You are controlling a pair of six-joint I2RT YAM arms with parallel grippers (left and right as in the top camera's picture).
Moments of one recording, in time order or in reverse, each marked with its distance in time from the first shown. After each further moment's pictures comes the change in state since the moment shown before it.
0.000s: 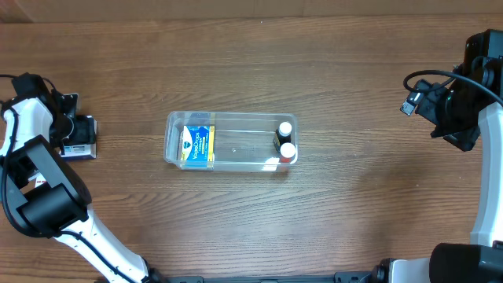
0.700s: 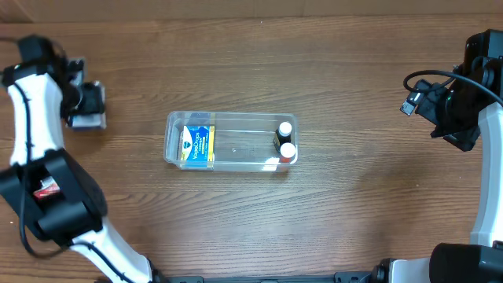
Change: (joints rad) left arm -0.168 -0.158 0.163 -0.175 0.045 -0.137; right arm 0.000 0.000 0.000 0.000 0.000 0.000
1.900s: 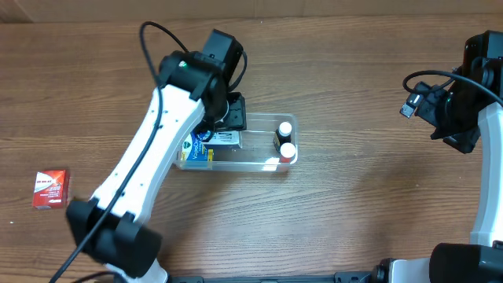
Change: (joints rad) left arm -0.800 -0.183 0.033 -0.361 0.024 -0.751; right arm 0.000 0.000 0.000 -0.023 0.000 -0.004
